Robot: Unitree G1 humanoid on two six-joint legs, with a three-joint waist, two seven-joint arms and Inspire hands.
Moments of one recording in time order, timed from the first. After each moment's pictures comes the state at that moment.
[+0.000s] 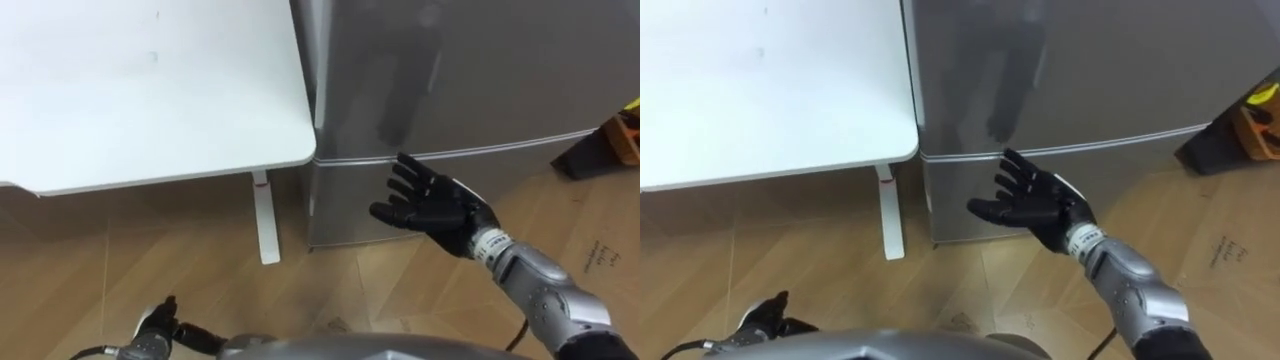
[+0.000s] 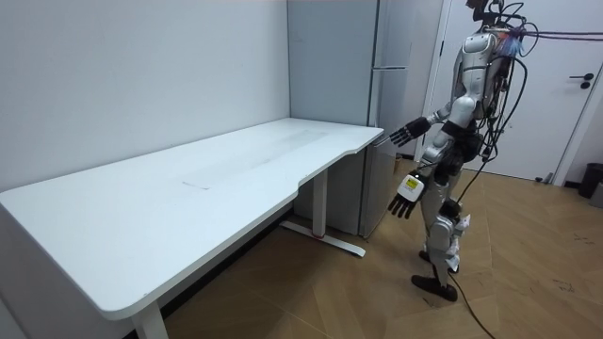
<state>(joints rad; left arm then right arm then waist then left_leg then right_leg) 0.14 0.25 0.00 1.02 0.13 0.11 0.04 0.11 -0.38 0.21 0.48 0.66 0.13 0.39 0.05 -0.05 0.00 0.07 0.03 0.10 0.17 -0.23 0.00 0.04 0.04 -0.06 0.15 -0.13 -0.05</state>
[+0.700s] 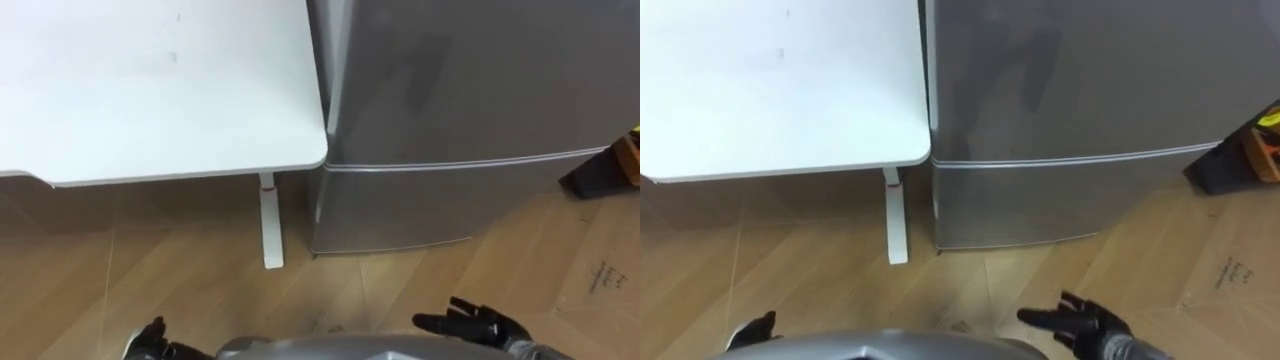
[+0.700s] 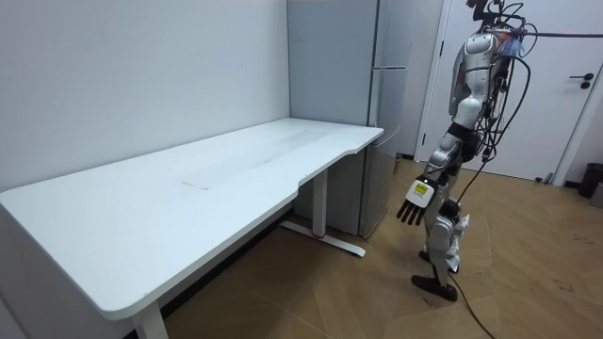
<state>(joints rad) 0.19 0.26 0.04 1.04 0.18 0.10 0.04 0.11 -0.30 0.15 1.19 0.52 0.10 0.34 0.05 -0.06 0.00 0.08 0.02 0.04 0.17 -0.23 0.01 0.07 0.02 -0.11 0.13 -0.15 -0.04</state>
